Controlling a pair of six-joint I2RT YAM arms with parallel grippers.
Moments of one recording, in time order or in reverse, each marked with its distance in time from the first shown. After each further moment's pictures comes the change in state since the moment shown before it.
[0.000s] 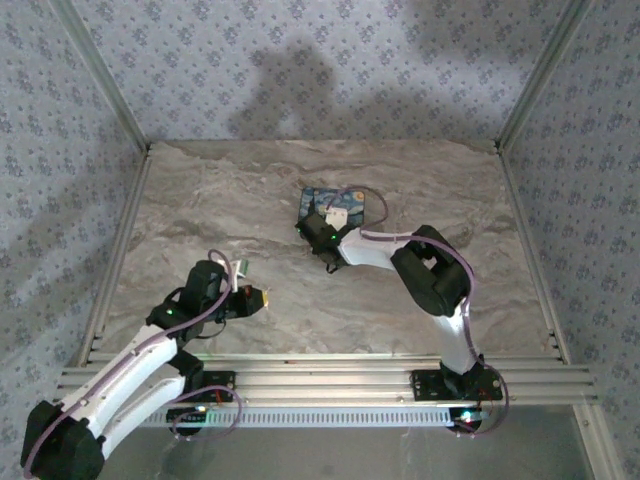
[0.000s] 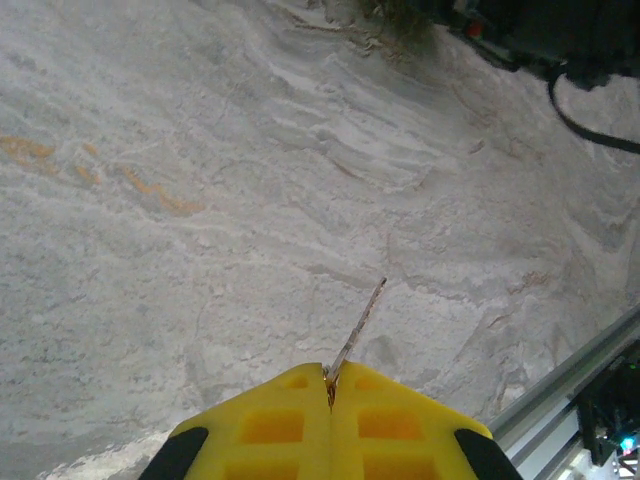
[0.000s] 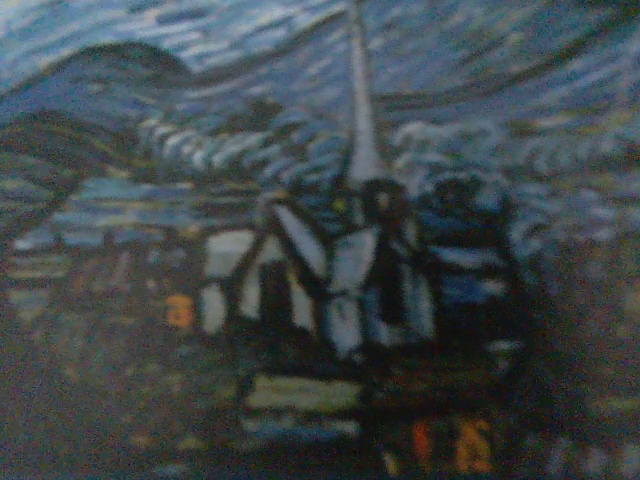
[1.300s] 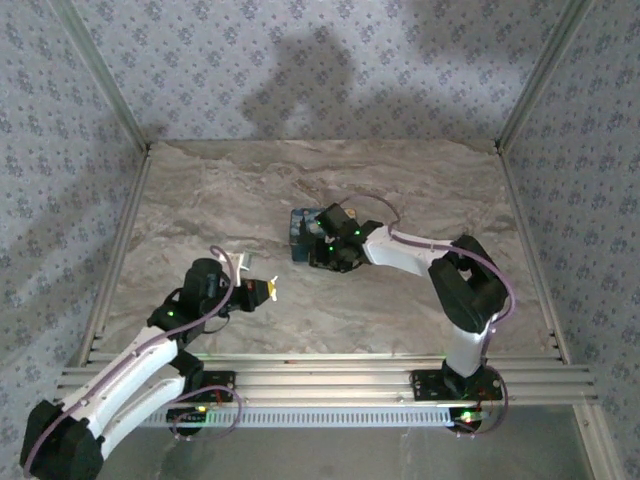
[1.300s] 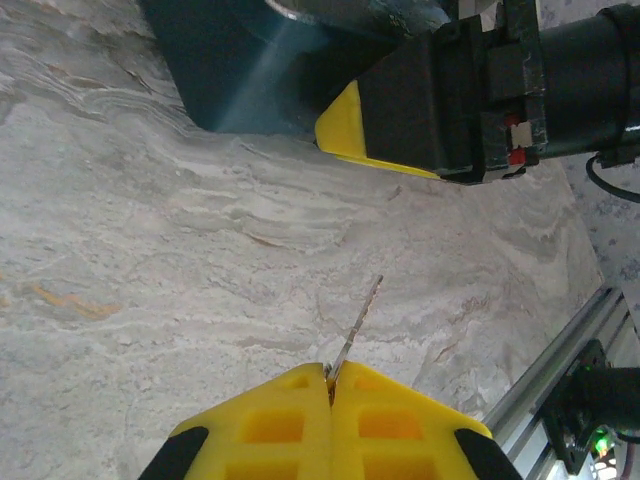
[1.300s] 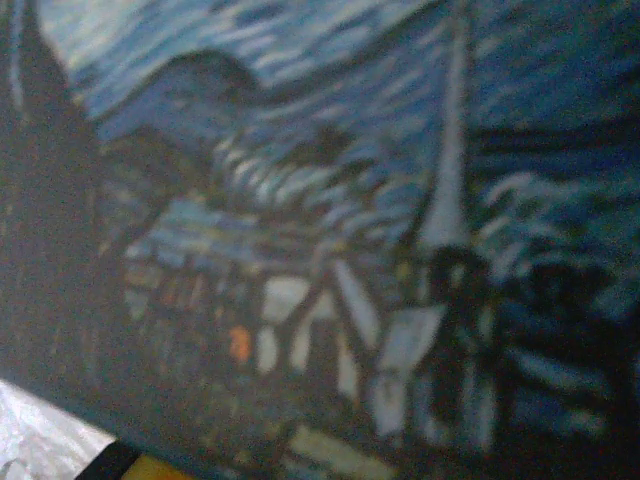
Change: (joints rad) left arm -0.021 0.002 -0.039 0.215 0.044 0.040; right arm -0.058 -0.243 -0.138 -0.085 -0.660 -0.002
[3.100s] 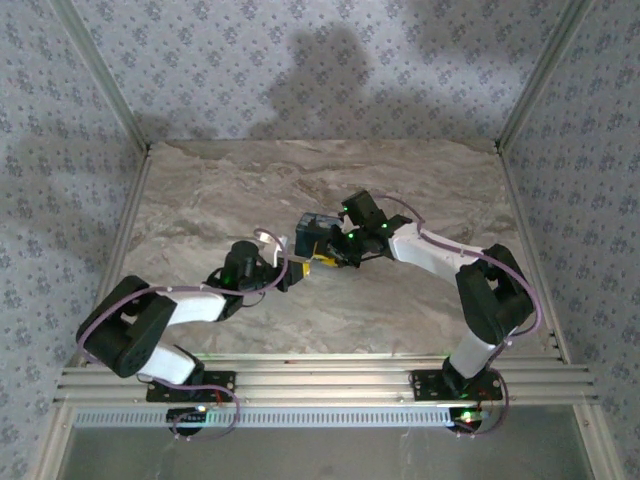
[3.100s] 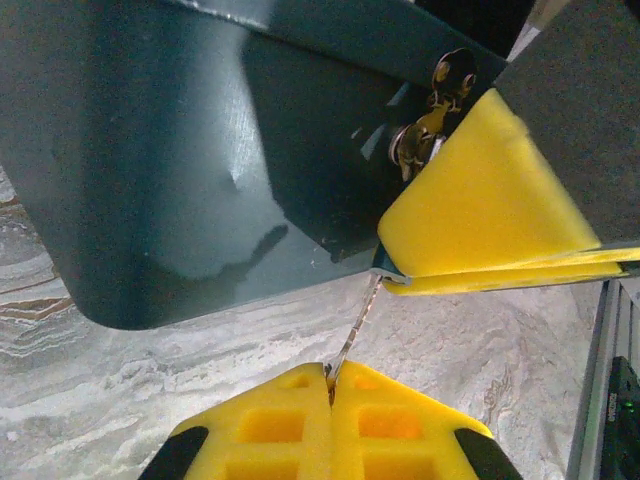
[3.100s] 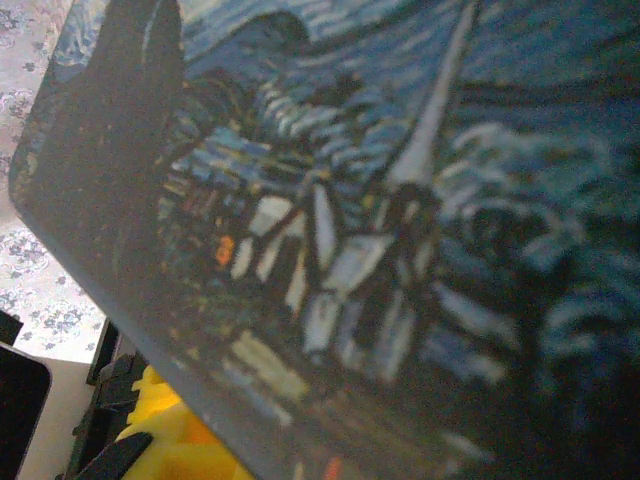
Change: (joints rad) left arm -0.076 0.740 0.063 0.827 0.056 0.064; right arm -0.119 -0.131 -0.065 0.056 -0.324 0.191
